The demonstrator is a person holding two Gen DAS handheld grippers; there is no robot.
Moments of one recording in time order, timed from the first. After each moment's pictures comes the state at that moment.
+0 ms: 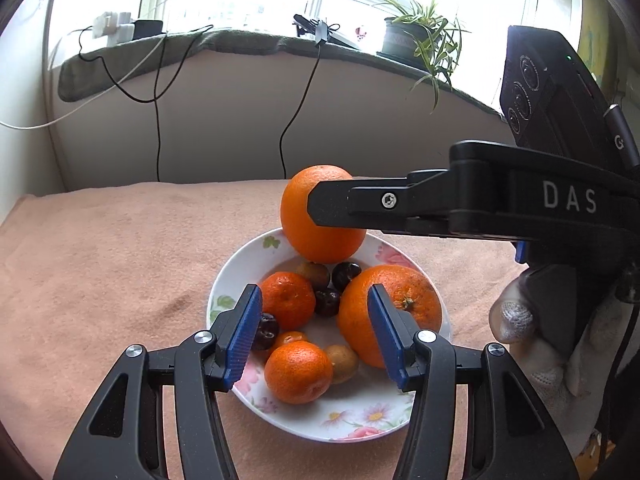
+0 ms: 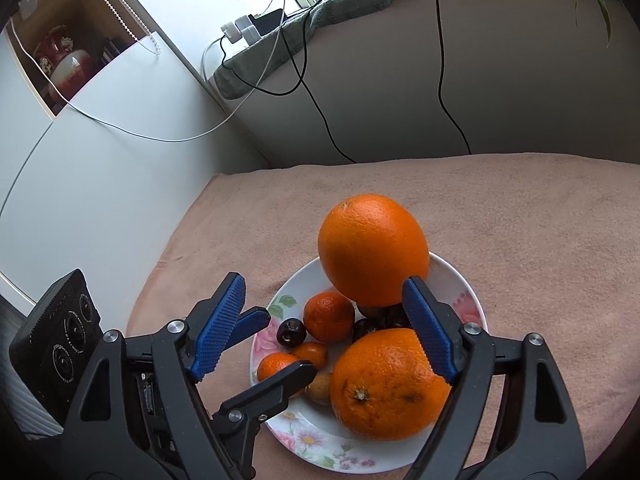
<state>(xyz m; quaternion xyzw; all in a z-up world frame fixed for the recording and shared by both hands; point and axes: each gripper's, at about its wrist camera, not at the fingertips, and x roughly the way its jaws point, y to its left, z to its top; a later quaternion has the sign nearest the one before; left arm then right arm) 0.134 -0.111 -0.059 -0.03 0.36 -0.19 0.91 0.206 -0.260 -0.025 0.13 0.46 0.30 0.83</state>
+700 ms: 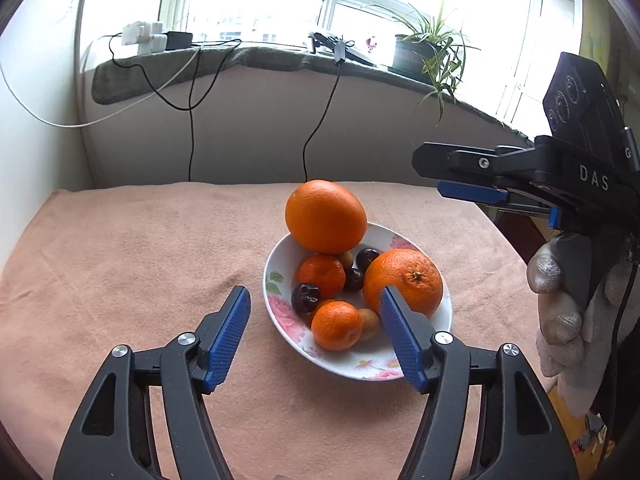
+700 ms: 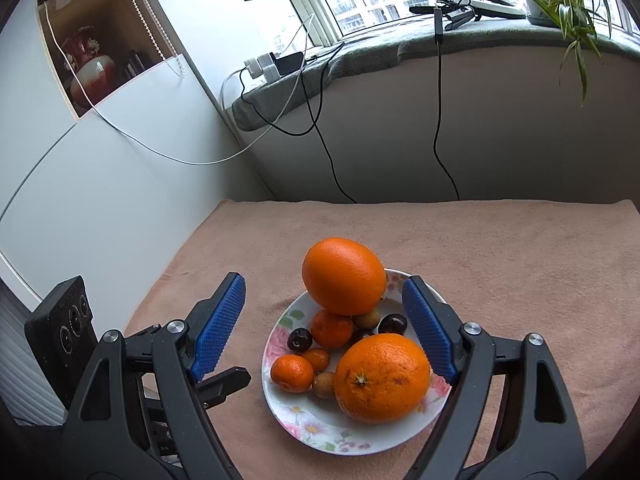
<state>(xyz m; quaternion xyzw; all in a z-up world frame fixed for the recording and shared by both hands) 0.094 -0.072 -0.039 -0.03 0.35 -0.17 0.92 0.161 -0.282 0.022 0.11 0.39 0.29 0.87</state>
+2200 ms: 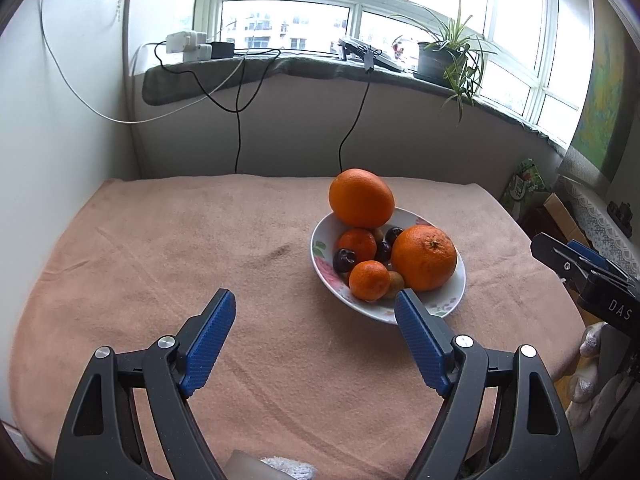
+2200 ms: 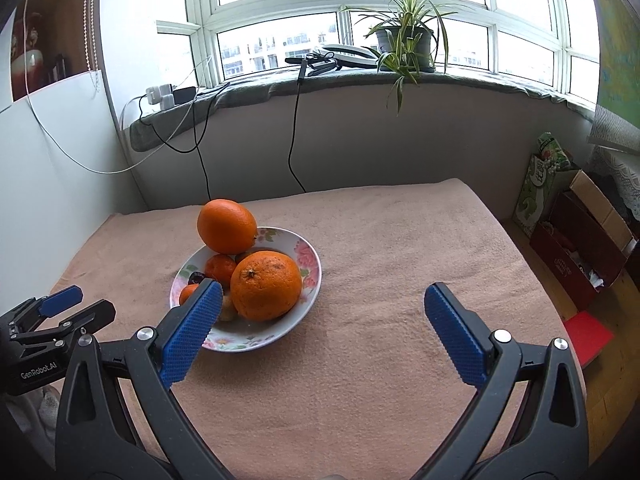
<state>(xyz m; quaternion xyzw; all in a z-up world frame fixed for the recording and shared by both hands) 0.046 -0.052 -0.029 -0.02 0.34 -0.11 0.93 0.034 -0.309 0.029 0.05 0.34 0.02 0.94</state>
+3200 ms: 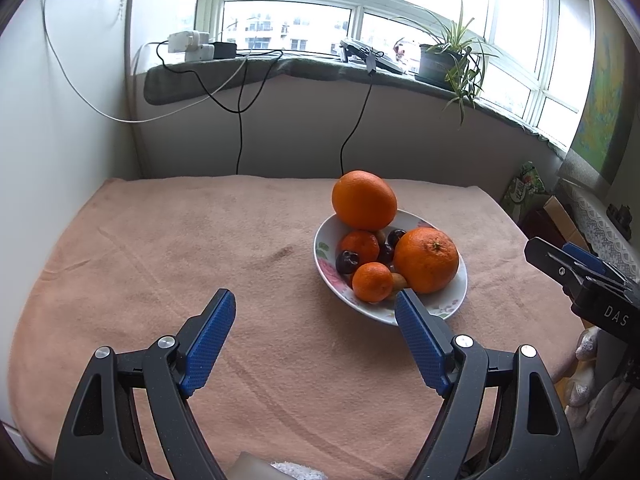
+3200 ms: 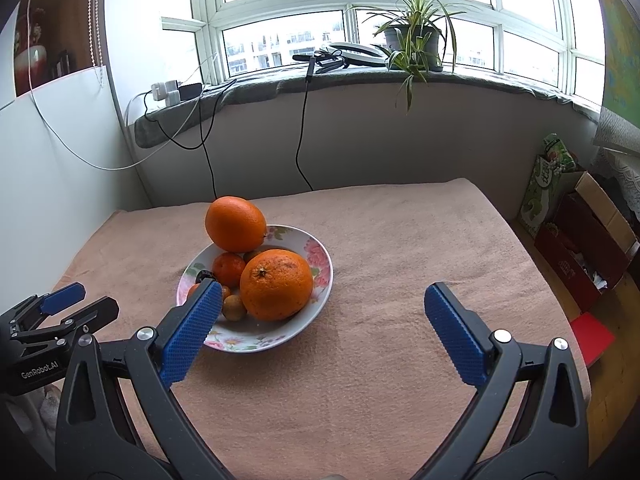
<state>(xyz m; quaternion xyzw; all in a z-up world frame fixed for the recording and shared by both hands) 0.047 -0.049 -0.030 -0.02 0.34 -0.11 0.93 0.036 -0.300 0.025 0.04 0.34 0.03 0.94</state>
